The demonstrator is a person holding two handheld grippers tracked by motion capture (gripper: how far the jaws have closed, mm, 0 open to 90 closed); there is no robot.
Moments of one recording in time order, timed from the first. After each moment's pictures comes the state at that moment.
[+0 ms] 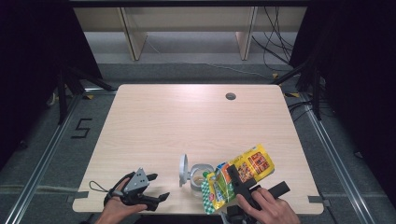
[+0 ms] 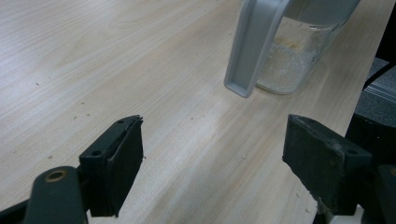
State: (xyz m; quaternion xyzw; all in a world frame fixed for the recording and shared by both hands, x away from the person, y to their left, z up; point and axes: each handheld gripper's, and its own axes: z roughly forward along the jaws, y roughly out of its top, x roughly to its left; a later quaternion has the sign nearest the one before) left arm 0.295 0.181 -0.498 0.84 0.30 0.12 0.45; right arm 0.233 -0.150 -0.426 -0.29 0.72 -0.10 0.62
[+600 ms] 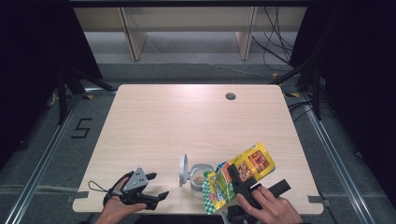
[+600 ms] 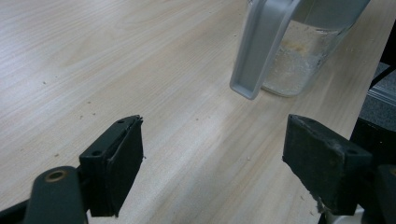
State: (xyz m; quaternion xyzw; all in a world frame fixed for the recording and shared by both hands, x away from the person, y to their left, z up) left arm 0.296 0.181 -0.498 0.83 0.31 0.13 0.45; right arm 0.232 -0.150 -0.417 -0.31 0.72 -0.11 0.61
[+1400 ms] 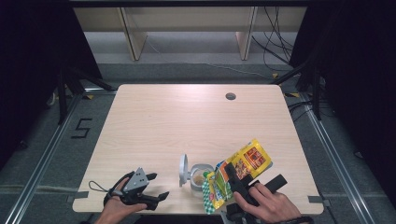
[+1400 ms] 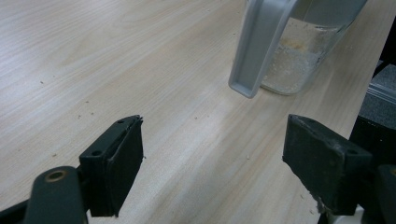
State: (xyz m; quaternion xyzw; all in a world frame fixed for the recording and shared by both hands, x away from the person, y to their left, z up) left arm 0.297 0.182 -0.498 0.84 0.30 0.13 0.44; right arm 0.237 -0.145 -0.415 -0.36 0.70 -0.14 0.60
